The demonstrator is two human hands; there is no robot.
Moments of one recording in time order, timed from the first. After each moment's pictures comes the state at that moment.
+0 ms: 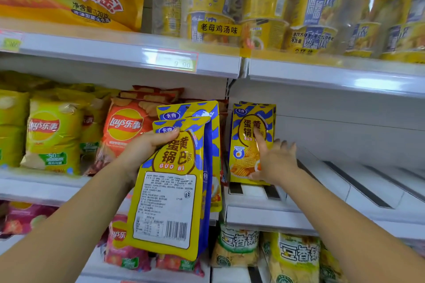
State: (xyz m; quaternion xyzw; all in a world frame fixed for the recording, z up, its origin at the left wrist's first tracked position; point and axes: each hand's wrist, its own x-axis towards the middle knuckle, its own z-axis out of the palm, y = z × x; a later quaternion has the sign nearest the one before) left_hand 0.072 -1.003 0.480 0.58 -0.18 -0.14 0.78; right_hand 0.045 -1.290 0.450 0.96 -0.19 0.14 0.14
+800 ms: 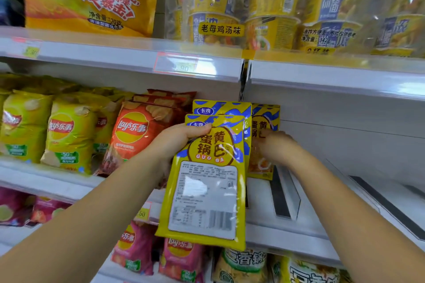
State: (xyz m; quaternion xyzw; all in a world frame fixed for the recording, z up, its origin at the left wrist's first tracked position) left_hand 0.071 -1.058 0.500 0.59 -0.16 -0.14 0.78; right_hand 0.091 -1.300 0.497 0.98 -0.14 0.13 -0.07
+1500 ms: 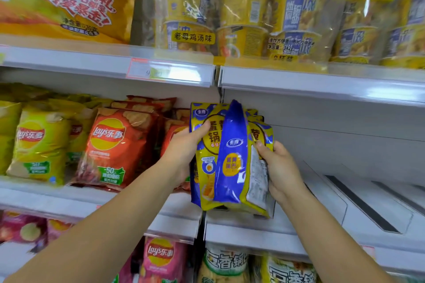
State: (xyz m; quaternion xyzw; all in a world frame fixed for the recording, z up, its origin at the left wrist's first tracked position) left_hand 0.085 -1.123 0.483 0.57 -0.18 -0.07 0.80; right_hand 0.023 -1.297 0.462 0.60 -0.01 0.27 -0.76
